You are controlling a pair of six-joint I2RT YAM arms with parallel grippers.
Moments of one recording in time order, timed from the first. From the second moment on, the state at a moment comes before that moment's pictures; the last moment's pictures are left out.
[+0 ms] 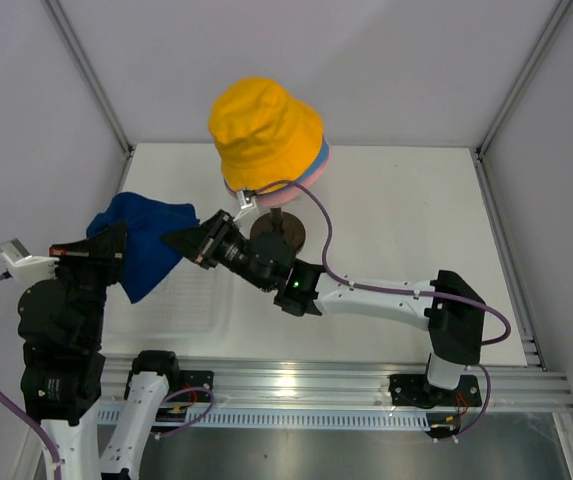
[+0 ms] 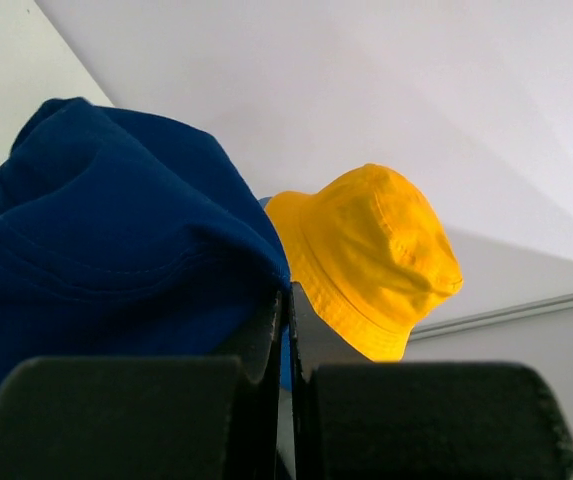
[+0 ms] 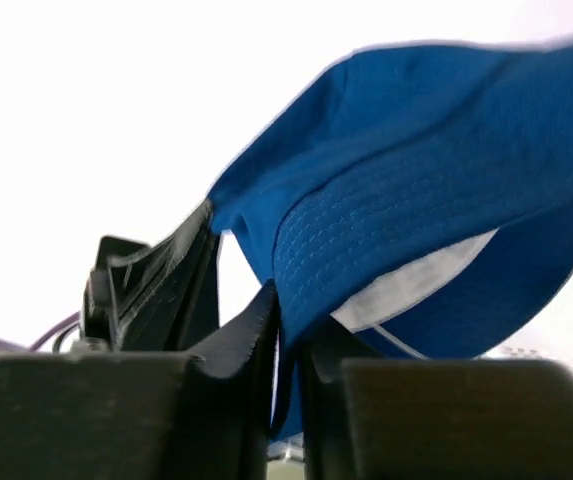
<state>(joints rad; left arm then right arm) -0.01 0.45 1.16 -0.72 -0.16 -1.12 1.25 1.76 1.38 0.62 0.20 1.23</state>
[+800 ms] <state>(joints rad) -0.01 0.77 1.36 -0.45 -0.17 -1.01 0.96 1.96 2.32 -0.04 -0.21 0.61</state>
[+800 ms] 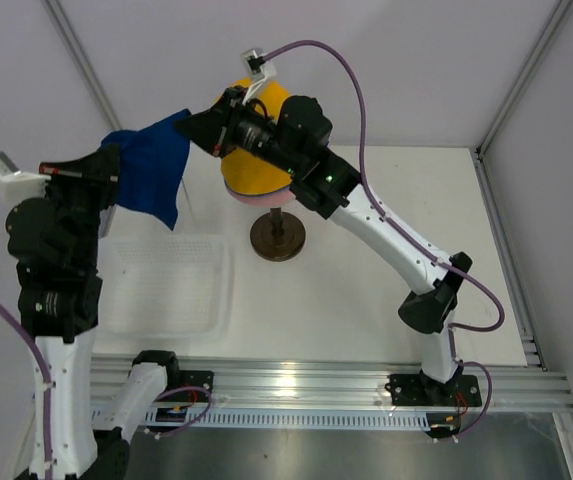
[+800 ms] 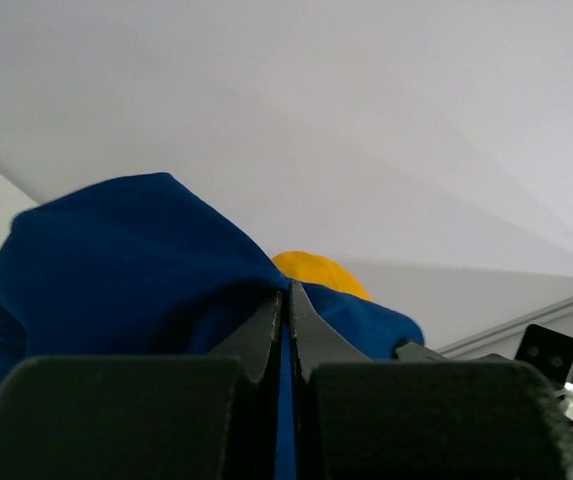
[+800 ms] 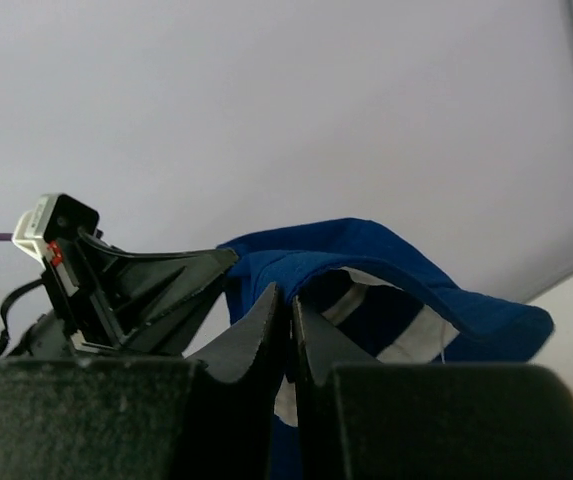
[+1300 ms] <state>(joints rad) -0.20 1.30 1.82 -0.25 -0.01 -0.80 0.72 2.00 2.40 -0.04 -0.34 0.64</state>
